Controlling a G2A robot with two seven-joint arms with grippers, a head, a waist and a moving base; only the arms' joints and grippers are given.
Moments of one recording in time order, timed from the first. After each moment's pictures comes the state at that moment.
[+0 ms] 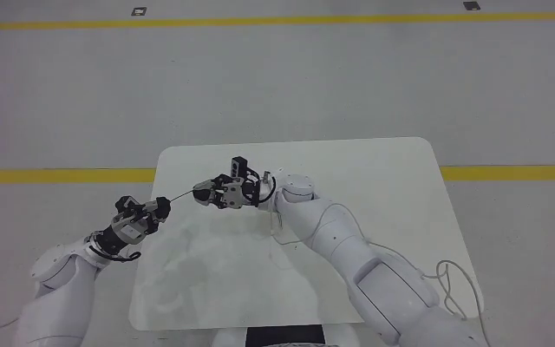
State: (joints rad) left arm 1.67 -1.07 -1.81 -1.44 -0.84 0.19 -1.25; right arm -0.74 -1.81 0.86 -0.44 0.74 0.05 1.13
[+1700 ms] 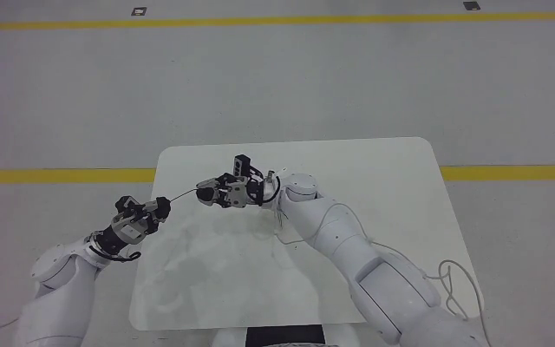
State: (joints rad) left arm 1.67 -1.07 -1.81 -1.44 -0.84 0.19 -1.25; right arm -0.75 -1.80 0.90 -0.44 0.70 0.03 1.18
